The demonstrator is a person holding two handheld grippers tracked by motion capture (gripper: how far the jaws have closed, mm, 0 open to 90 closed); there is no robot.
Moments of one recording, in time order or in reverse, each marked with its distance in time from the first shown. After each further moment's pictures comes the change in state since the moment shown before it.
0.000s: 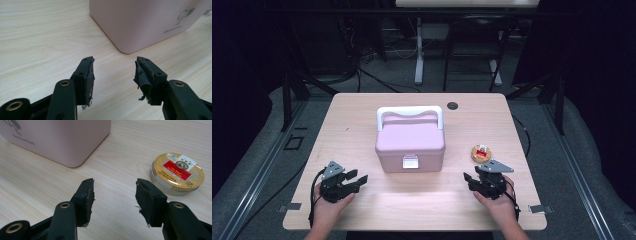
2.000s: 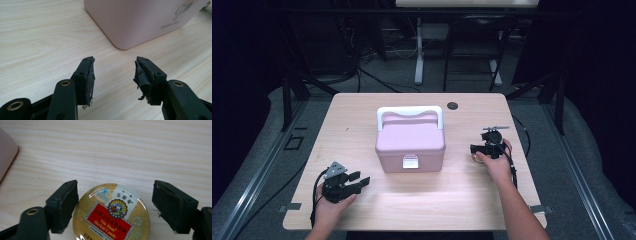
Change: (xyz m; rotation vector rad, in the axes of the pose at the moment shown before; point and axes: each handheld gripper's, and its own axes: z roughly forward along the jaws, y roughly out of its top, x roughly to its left) left arm 0.000 -0.002 0.005 0.024 -0.028 -0.015; right arm -0.086 0.058 0.088 0.223 -0.206 0.238
